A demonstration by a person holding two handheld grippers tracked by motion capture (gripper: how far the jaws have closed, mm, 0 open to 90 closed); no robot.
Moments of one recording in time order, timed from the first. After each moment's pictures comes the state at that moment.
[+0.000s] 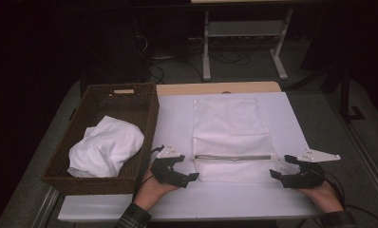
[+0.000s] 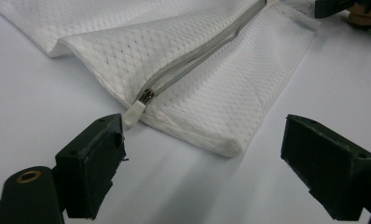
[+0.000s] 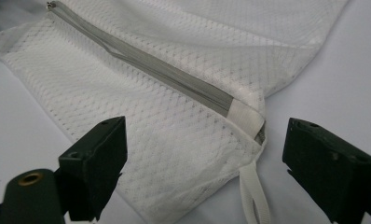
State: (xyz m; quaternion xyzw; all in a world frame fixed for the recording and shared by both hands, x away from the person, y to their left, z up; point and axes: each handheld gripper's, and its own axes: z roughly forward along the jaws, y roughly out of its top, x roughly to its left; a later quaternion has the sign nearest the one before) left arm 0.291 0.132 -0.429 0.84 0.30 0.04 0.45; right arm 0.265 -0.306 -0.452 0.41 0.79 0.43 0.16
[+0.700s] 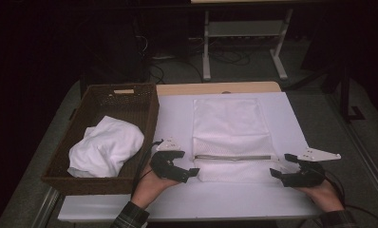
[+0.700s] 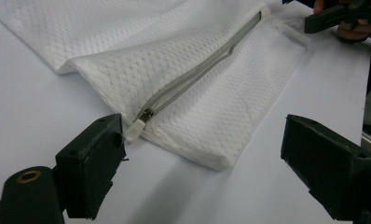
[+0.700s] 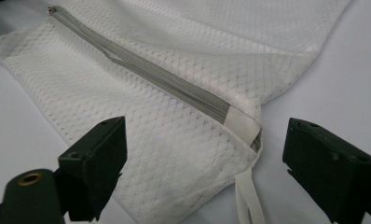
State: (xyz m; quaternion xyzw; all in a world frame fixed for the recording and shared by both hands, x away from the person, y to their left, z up) left arm 0.296 0.129 -0.406 0.84 0.31 0.04 0.44; right arm 0.267 -0.307 -0.450 0.41 0.79 0.43 0.17
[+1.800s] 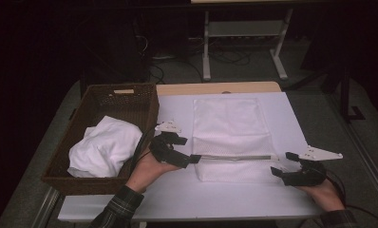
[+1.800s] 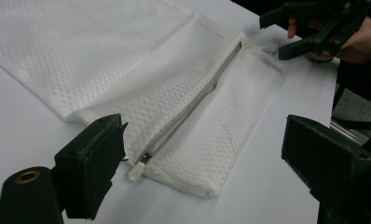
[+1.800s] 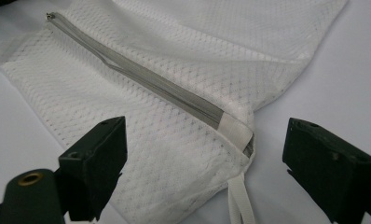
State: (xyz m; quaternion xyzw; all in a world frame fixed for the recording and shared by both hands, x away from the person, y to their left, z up) left arm 0.320 0.127 -0.358 0.85 0.28 0.01 0.45; right arm 0.268 -0.309 -0.448 0.41 0.78 0.44 0.17
